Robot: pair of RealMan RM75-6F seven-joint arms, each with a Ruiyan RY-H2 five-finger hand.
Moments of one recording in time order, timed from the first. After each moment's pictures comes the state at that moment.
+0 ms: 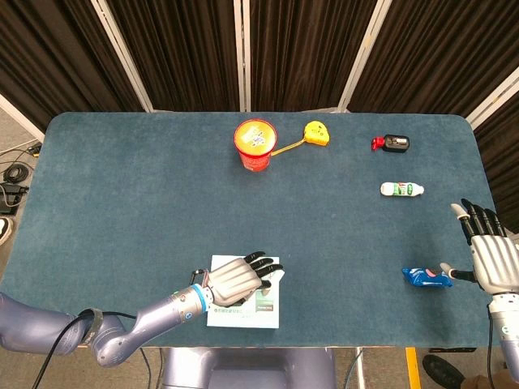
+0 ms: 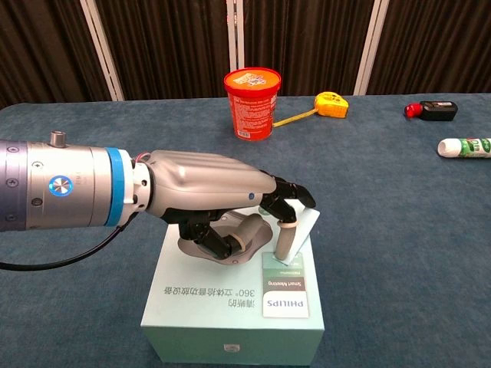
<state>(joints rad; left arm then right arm) -1.08 -1.44 0.00 -1.85 1.10 0.75 0.40 0.23 -1.04 0.11 -1.57 -1.37 1.34 0.06</state>
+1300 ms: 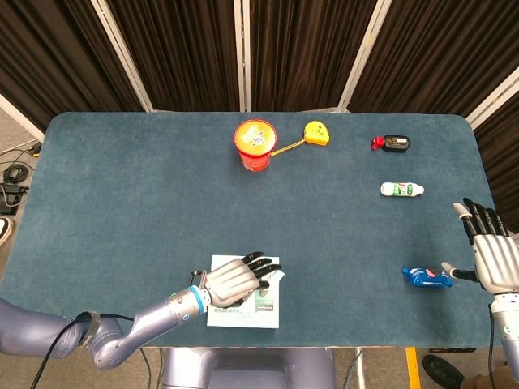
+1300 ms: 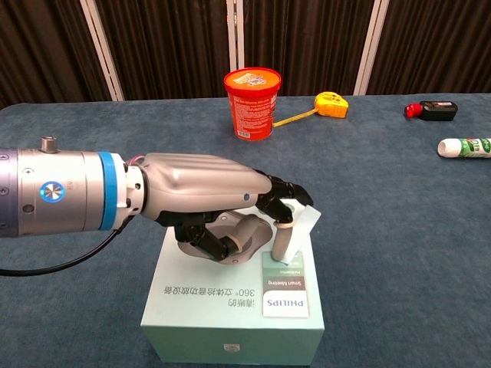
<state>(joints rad) -1.04 -1.45 -0.01 -1.85 1.16 0.76 0.38 0.21 -1.03 0.12 -1.58 -1.38 1.33 0.07</state>
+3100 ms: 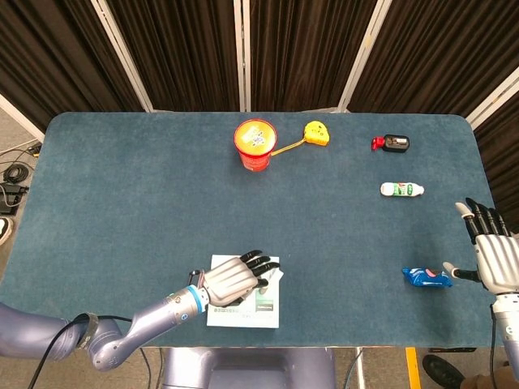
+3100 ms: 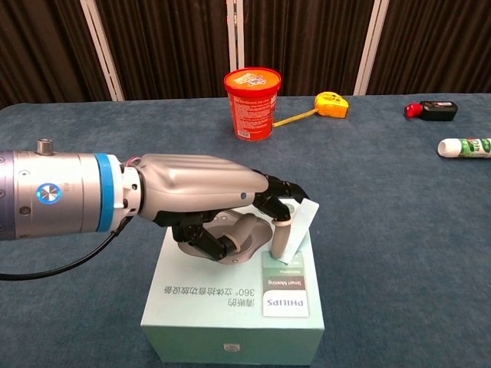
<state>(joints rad) -1.02 -1.46 -0.02 -1.84 1.16 0.76 0.38 0.21 -1.03 0.13 -1.58 -1.38 1.33 0.08</state>
